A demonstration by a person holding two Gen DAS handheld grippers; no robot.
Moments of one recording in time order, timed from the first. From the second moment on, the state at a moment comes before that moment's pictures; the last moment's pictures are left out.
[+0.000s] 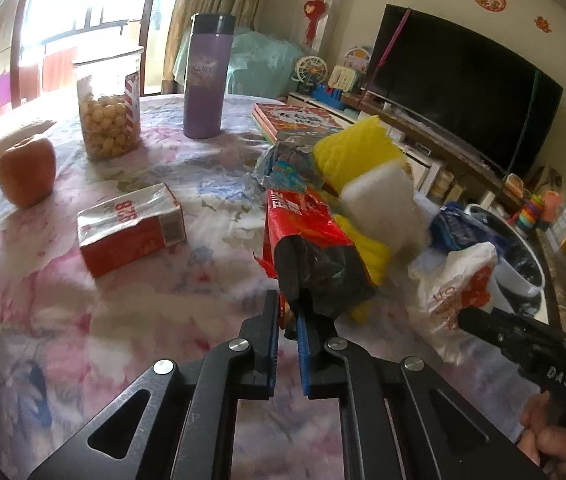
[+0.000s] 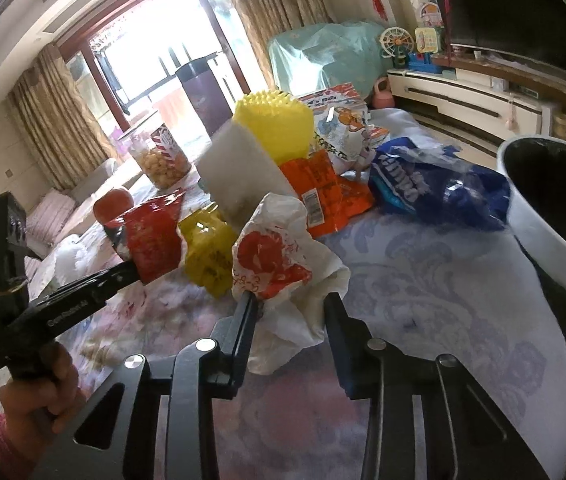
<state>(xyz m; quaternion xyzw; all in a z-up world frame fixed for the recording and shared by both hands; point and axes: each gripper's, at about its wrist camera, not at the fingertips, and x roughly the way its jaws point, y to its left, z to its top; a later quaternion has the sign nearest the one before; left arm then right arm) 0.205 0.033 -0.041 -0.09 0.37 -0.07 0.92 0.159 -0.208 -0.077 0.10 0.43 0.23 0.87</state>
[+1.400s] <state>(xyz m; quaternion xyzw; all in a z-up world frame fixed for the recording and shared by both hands) 0.240 -0.115 -0.009 0.00 0.38 -0.26 0.89 0.129 -0.379 -0.043 0.16 0.38 0.07 0.91</state>
